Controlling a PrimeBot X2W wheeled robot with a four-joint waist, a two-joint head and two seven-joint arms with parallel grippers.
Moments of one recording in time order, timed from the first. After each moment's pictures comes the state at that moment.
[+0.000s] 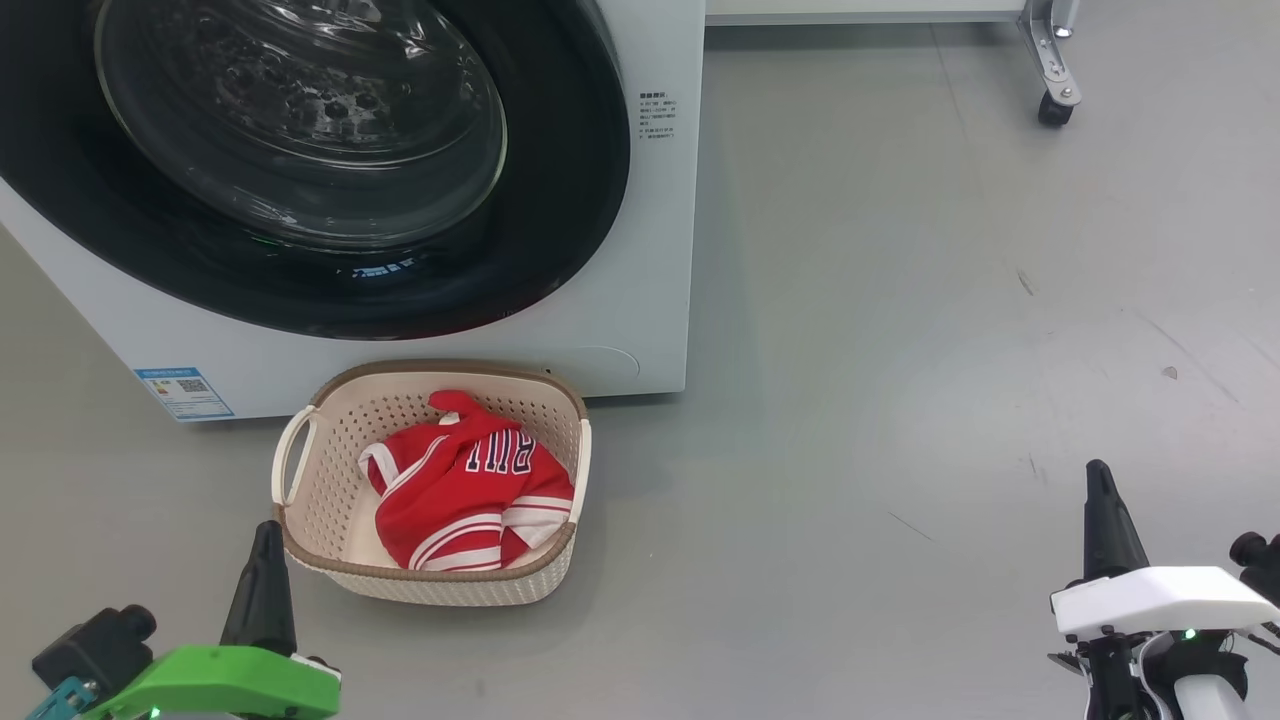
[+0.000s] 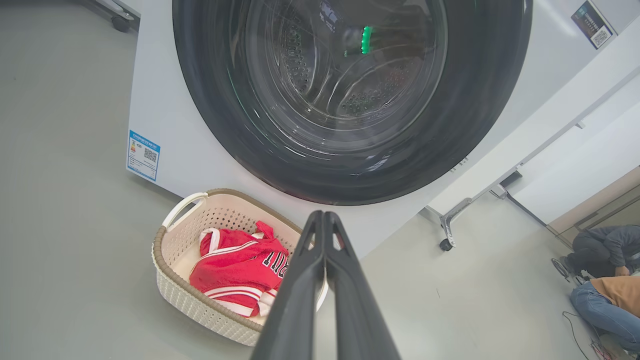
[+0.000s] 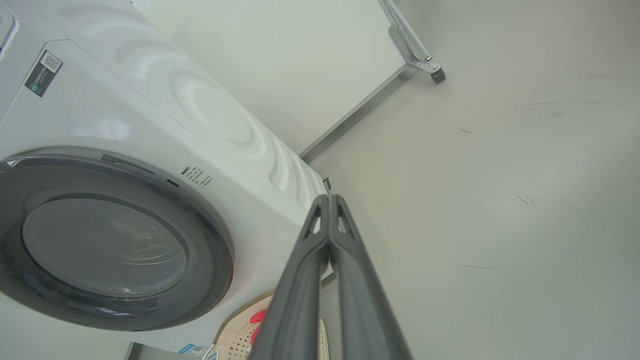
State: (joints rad) left arm 0.04 0.05 -0.05 0.15 -0.84 -0.08 -0.12; right arm 0.03 -0.05 -0.01 0.16 0.88 0.10 -0.11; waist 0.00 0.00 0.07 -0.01
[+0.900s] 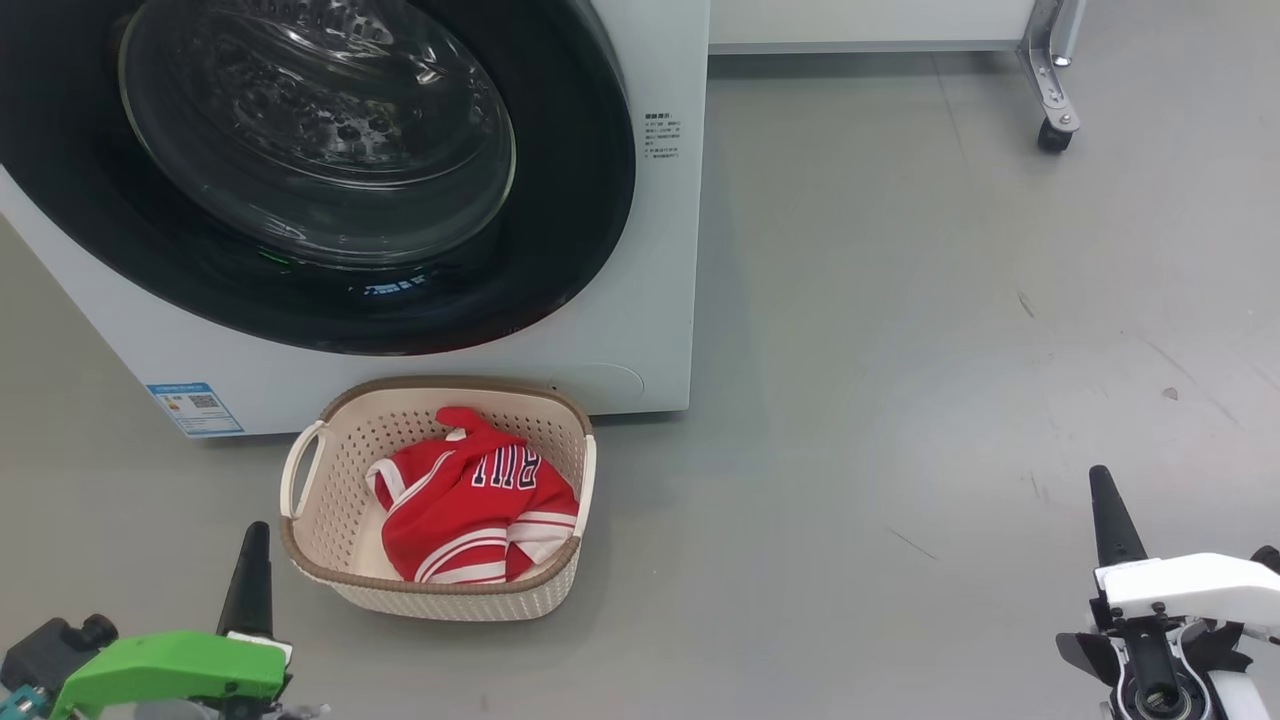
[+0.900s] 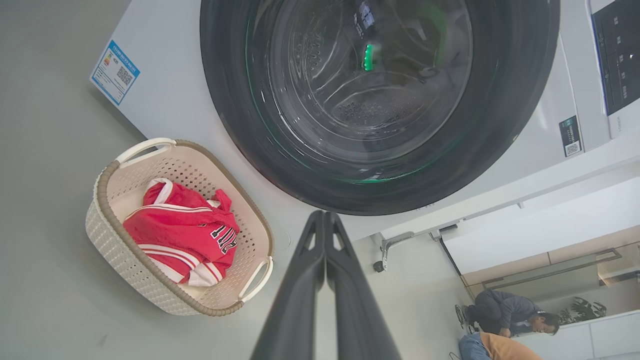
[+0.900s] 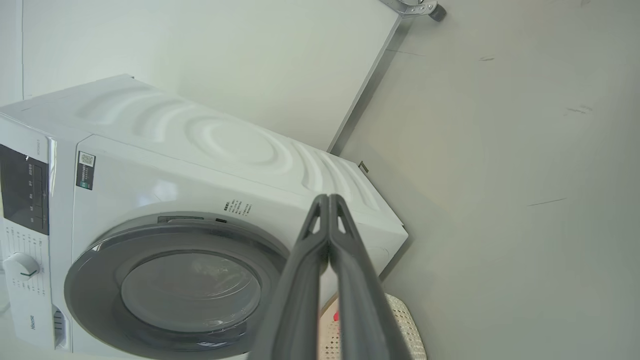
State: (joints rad) left arm 0.00 0.06 -0.02 0.21 -1.24 -0.10 -0.03; right arm -0.01 -0.06 -0.04 0.22 1.25 0.10 -0.02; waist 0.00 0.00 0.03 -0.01
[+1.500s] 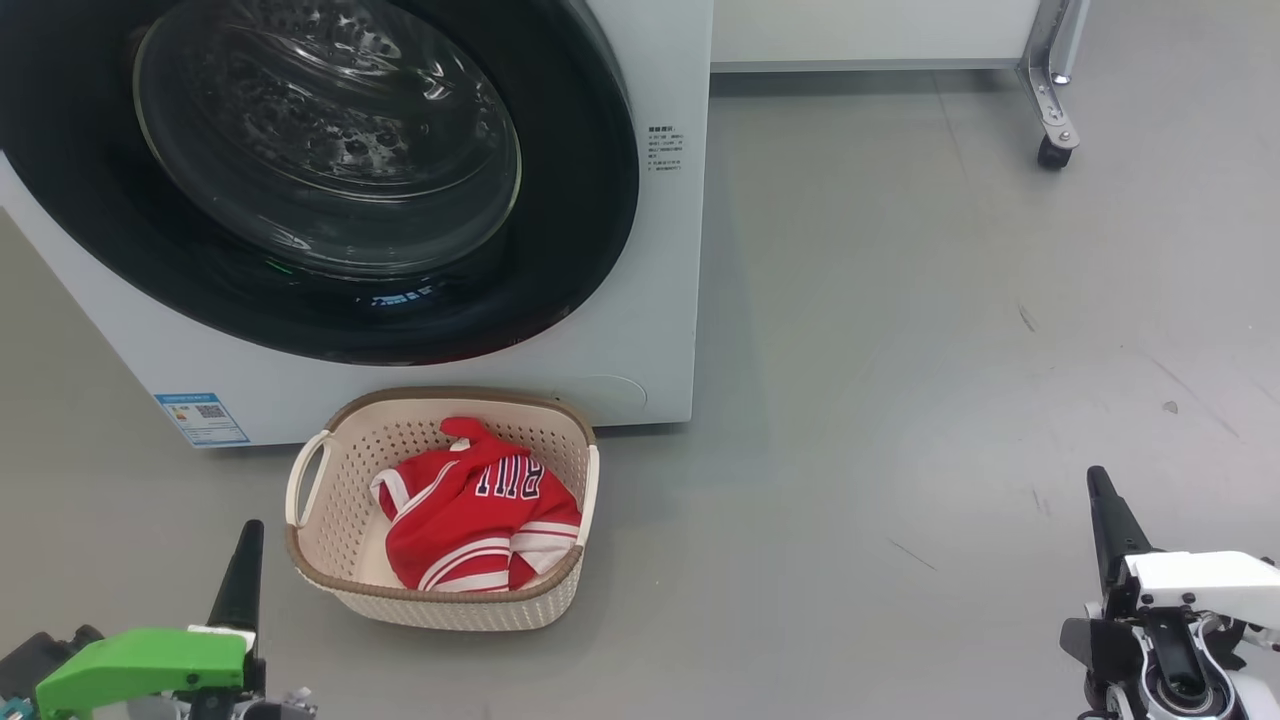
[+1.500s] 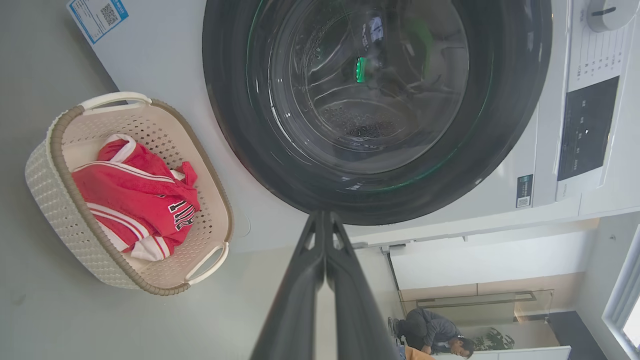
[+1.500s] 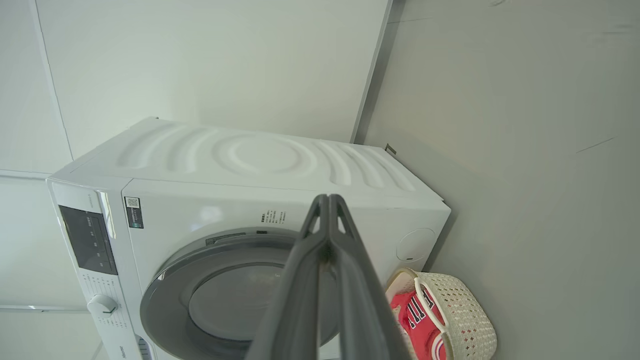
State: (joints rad) left arm -0.03 0.07 0.00 0.25 -1.51 -0.11 0.03; right arm -0.04 -0.06 -0.07 0.26 1.51 0.11 0.04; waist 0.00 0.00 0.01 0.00
